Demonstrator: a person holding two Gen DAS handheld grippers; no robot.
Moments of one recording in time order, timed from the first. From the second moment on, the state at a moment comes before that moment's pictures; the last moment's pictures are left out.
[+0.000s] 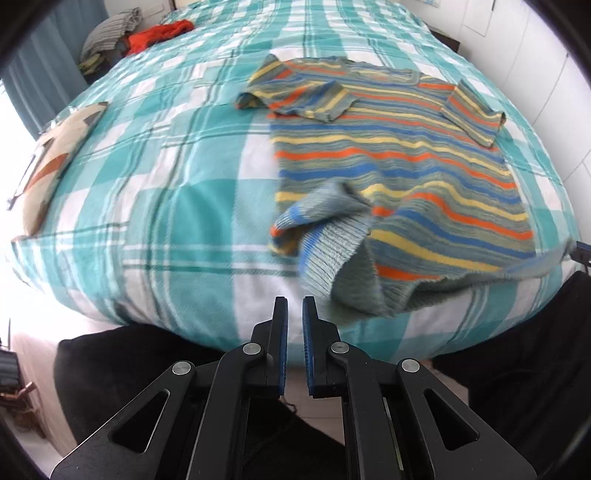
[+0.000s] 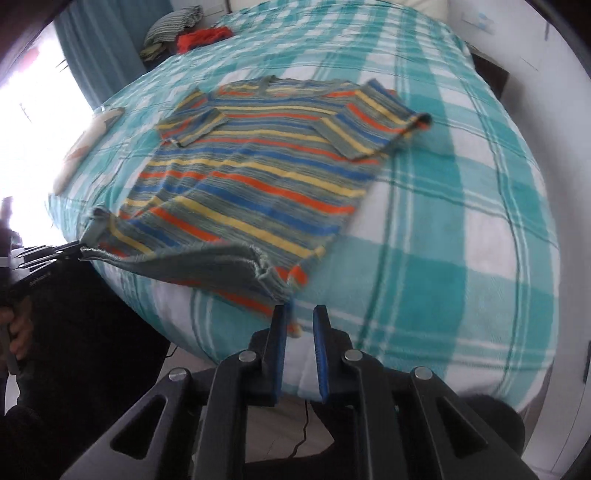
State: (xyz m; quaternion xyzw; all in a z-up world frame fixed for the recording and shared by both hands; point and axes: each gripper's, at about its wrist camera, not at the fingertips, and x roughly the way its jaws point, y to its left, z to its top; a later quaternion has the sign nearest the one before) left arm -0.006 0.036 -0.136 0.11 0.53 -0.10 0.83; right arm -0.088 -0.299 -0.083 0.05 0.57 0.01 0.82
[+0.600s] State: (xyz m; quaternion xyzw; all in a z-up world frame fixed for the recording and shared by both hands) left arm 0.036 0.061 -0.203 -0.05 0.62 -0.12 0.77; right arm -0.081 -0.290 -0.192 0.28 0.65 0.05 0.70
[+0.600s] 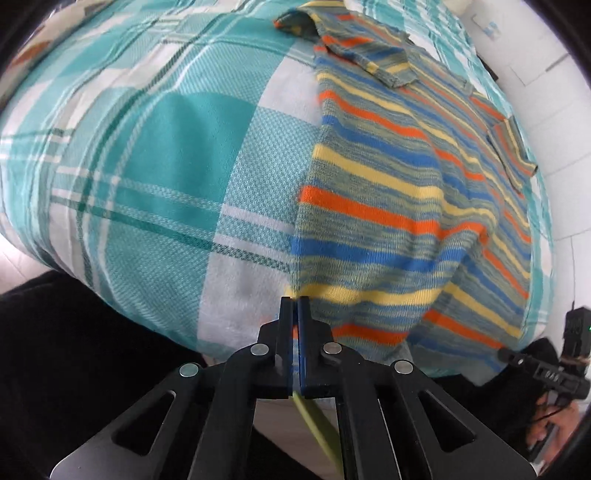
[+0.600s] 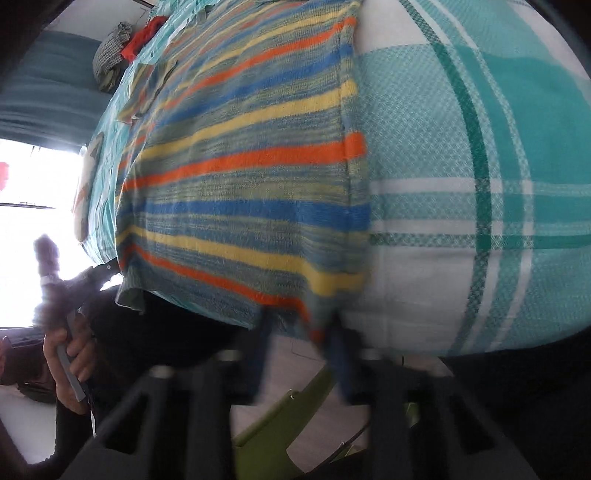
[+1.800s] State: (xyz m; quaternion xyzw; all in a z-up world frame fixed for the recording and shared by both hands) left arm 0.023 0.012 -0.256 0.15 0.66 -0.04 0.74; right arm -0.091 -0.295 -0.206 0.16 0.70 0.00 0.69
